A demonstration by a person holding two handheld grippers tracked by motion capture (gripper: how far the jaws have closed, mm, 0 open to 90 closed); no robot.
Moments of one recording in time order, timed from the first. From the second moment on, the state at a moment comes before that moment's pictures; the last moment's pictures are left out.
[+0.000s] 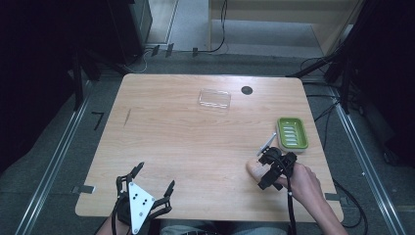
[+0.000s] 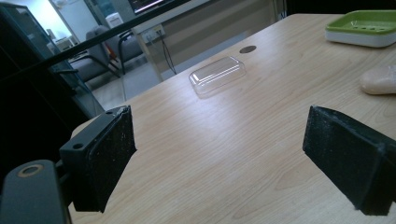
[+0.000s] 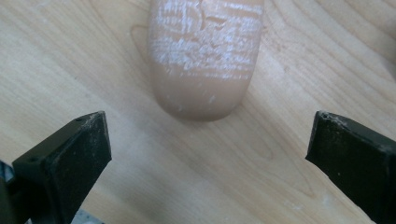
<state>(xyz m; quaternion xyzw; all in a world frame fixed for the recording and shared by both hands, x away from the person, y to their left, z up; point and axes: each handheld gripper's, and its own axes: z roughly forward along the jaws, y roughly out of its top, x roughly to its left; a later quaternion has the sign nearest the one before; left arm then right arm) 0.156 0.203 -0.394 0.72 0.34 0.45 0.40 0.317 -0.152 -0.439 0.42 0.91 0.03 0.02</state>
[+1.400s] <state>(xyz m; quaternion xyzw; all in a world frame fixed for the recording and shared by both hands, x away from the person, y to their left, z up) 0.156 0.201 -0.394 0.72 0.33 0.45 0.40 0.347 -0.128 -0.467 0.43 0.90 0.02 0.00</state>
